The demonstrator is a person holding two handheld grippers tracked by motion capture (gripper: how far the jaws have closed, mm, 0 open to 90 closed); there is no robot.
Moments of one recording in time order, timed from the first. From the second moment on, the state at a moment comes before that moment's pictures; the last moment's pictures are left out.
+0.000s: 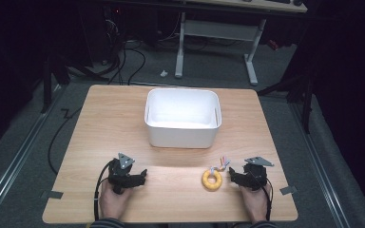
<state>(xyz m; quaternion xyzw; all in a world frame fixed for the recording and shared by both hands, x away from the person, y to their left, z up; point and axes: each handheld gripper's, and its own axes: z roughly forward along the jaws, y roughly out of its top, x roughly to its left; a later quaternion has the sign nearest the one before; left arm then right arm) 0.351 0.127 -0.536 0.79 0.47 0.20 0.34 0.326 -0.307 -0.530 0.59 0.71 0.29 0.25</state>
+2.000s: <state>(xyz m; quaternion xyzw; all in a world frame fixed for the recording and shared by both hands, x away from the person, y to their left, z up) 0.351 0.127 -0.536 0.79 0.47 0.20 0.35 0.313 -0.259 -0.497 0.45 0.81 0.34 0.16</state>
